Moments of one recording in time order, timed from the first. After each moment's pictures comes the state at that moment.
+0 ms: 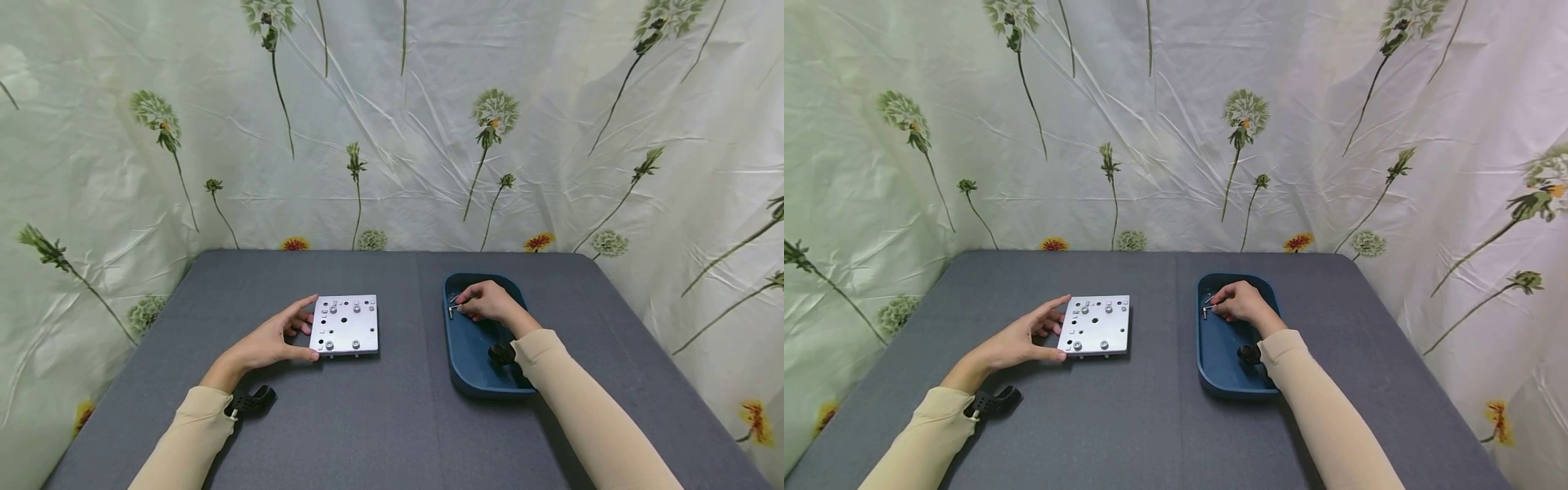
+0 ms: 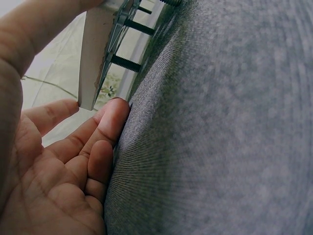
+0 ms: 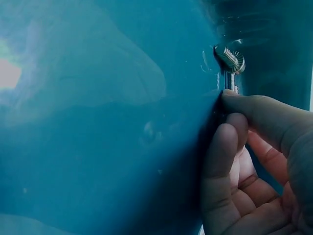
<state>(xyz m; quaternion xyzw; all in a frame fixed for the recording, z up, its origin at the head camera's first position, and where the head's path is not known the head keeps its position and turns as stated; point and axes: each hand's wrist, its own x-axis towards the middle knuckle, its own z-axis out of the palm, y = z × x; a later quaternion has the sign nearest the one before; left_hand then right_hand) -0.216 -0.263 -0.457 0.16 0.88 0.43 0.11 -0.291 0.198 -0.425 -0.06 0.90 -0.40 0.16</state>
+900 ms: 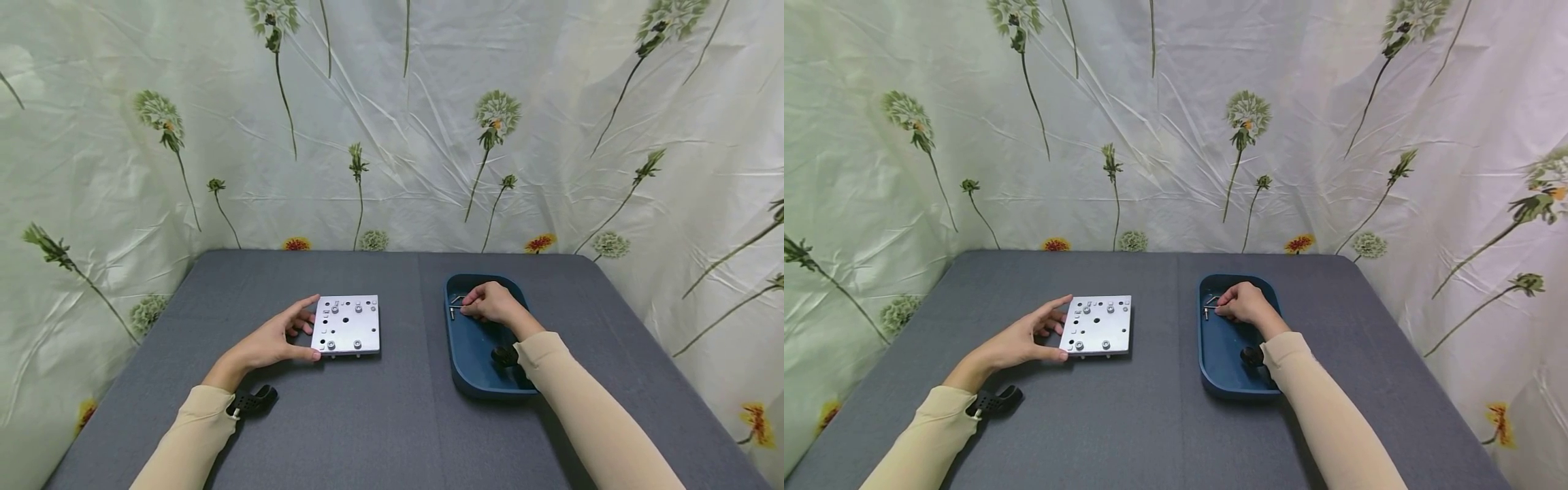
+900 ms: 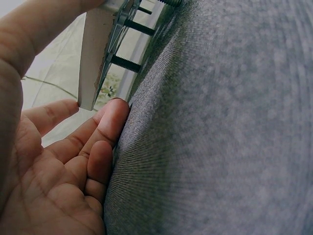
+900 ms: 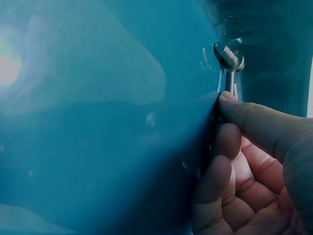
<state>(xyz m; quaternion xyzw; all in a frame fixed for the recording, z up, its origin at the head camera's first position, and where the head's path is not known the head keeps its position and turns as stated) -0.214 -0.262 -0.455 0.16 0.88 0.43 0.11 -0.288 0.199 -0.423 -0.05 0.93 -0.35 0.15</state>
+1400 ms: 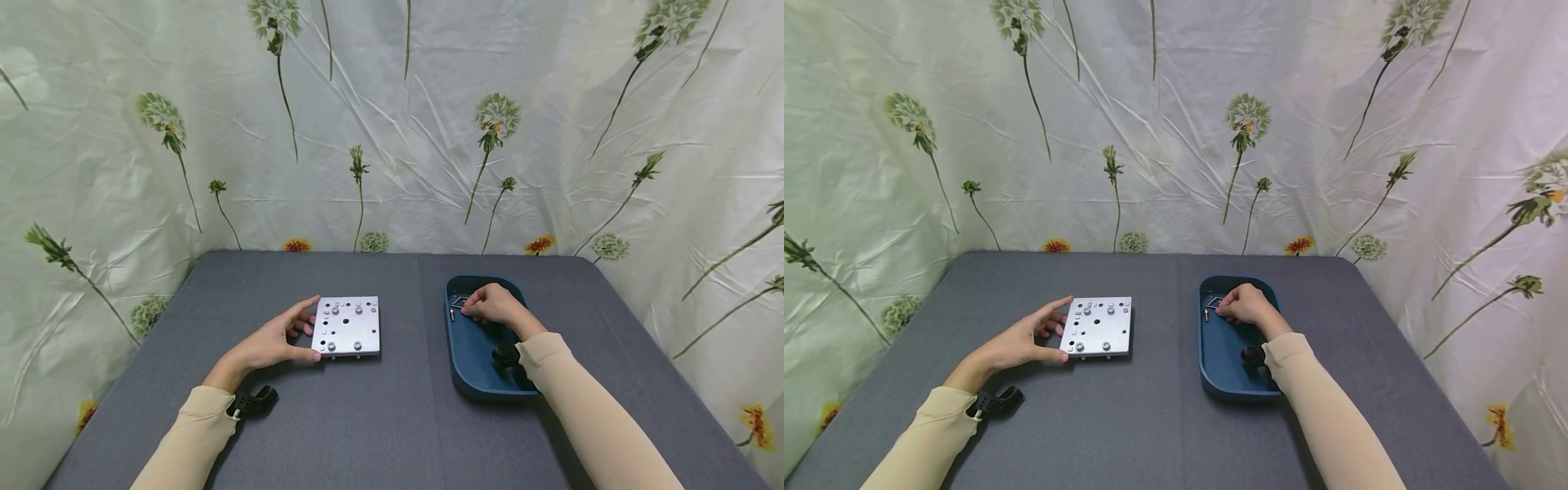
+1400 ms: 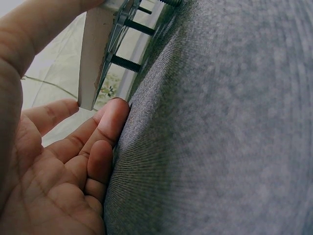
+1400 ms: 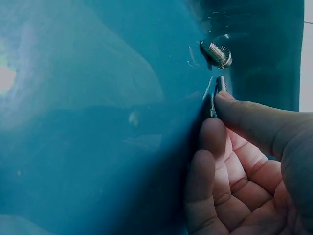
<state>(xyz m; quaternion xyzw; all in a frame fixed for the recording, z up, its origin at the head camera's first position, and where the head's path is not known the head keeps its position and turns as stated) -0.214 -0.262 -0.455 0.16 0.88 0.43 0.11 -0.288 0.204 -0.419 -0.06 0.92 -0.35 0.16</state>
